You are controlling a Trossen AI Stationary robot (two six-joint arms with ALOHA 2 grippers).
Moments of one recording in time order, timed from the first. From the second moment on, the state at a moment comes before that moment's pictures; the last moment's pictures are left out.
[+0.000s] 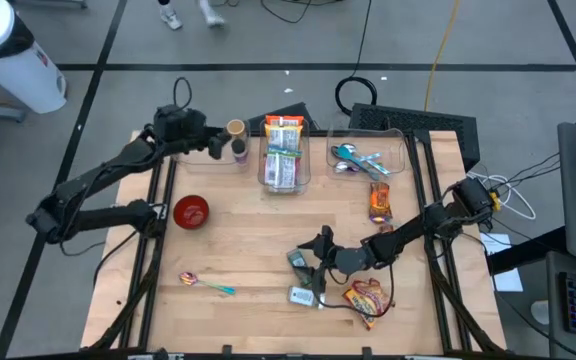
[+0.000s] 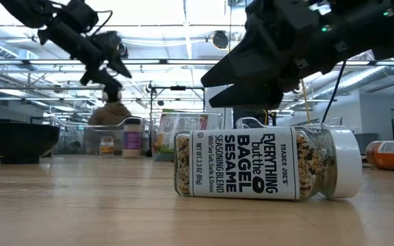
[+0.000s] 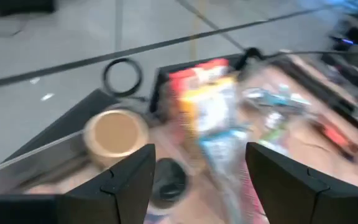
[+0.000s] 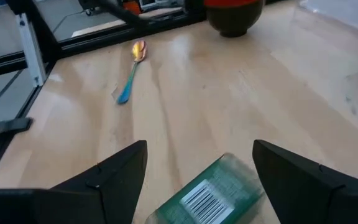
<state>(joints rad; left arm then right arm) 0.87 1.01 0.71 -0.16 0.24 -0.22 0.40 1.78 0.76 0.63 0.47 0.42</state>
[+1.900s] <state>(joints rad) 0.09 1.51 0.71 0.83 0.63 0.02 0.50 1.60 0.78 0.57 0.99 0.17</state>
